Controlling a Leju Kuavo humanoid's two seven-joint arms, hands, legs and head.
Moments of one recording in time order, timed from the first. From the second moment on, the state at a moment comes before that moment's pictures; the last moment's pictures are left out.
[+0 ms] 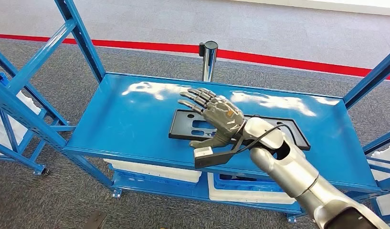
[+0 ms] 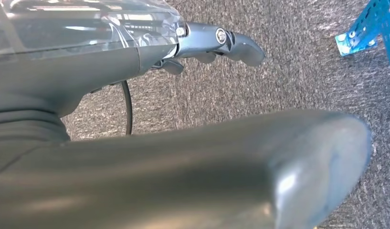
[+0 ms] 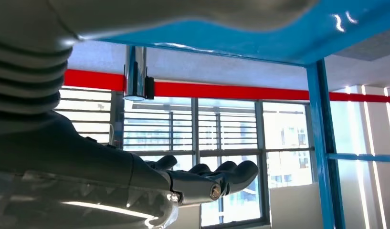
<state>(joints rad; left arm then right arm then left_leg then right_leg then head) -0.14 -0.21 0.79 -0.18 -1.18 -0.09 -0.21 -0.60 -0.24 0.74 -1.14 0.76 -0.06 -0.34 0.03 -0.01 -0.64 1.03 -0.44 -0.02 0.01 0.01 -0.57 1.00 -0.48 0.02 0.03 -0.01</state>
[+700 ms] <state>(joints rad) -0.14 -0.22 0.75 -0.18 -1.22 -0.09 -0.19 -0.55 -0.02 0.76 -0.67 0.91 -0.23 -0.28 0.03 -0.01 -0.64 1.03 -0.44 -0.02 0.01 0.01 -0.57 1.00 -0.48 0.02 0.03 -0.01</state>
